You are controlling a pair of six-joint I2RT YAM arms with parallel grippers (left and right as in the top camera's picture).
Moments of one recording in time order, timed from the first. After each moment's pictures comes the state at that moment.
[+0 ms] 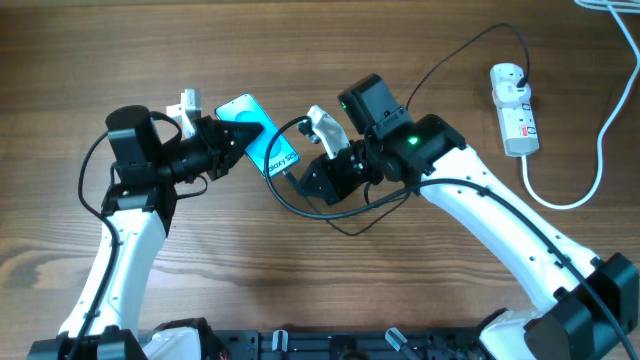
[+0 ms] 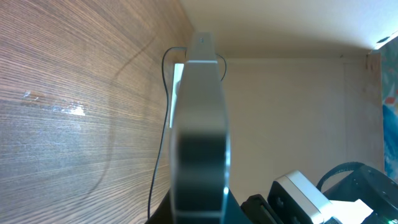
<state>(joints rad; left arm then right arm) 0.11 1.31 0.74 0.03 1.07 -1.01 0.63 1.61 1.38 -0.83 -0.69 0.13</state>
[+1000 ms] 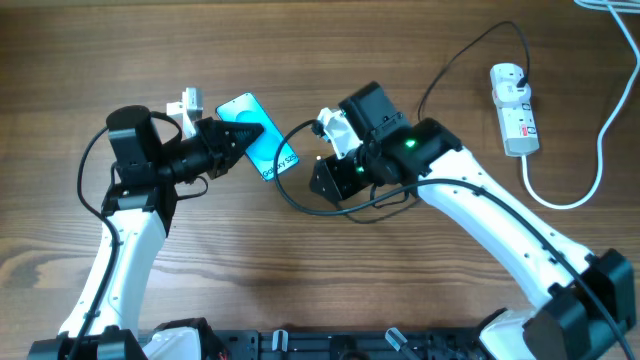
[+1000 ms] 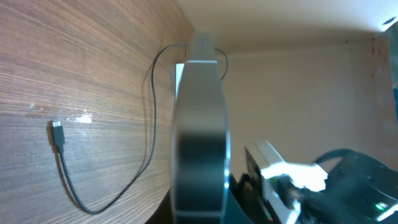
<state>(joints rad) 0.11 1.31 0.74 0.03 1.07 -0.92 0.63 1.62 1.32 -0.83 -0.36 0.15</state>
